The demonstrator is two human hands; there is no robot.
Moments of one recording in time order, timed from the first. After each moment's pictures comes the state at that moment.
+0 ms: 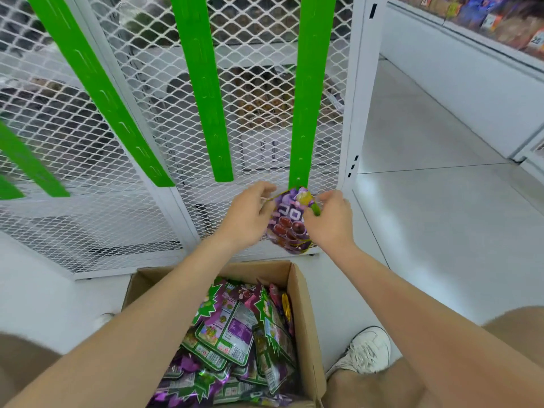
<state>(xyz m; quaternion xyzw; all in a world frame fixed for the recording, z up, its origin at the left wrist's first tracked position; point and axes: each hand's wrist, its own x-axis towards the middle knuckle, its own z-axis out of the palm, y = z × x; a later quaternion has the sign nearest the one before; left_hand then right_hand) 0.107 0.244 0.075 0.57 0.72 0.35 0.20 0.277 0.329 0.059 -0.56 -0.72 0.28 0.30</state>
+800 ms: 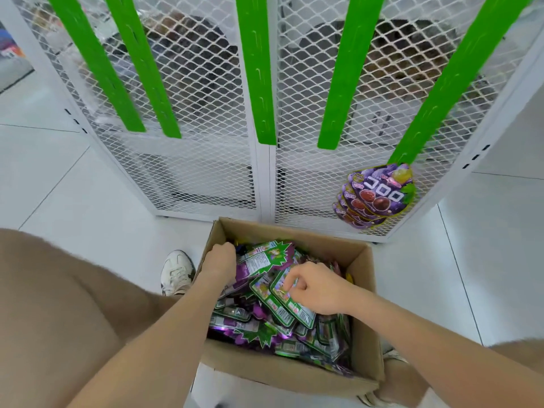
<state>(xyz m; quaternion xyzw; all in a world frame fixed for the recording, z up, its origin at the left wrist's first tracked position) -0.008 0.045 -0.072 0.34 0.91 -0.05 0.24 0.208 0.166 0.003 -0.23 -0.86 0.41 -0.19</state>
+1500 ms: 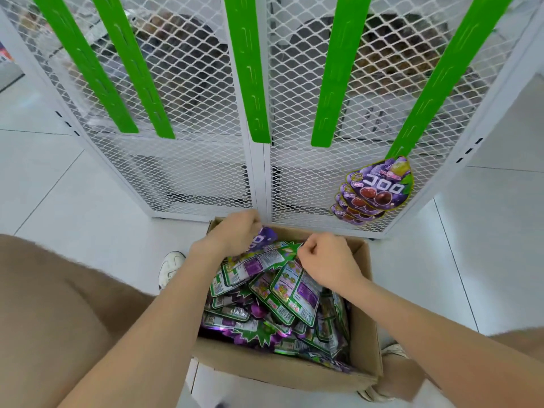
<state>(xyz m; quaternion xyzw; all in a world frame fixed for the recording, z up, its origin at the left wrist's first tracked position) -0.019 0.090 -0.003 0.49 0.82 0.14 0.27 0.205 0.187 0.009 -0.40 -0.86 0.31 0.03</state>
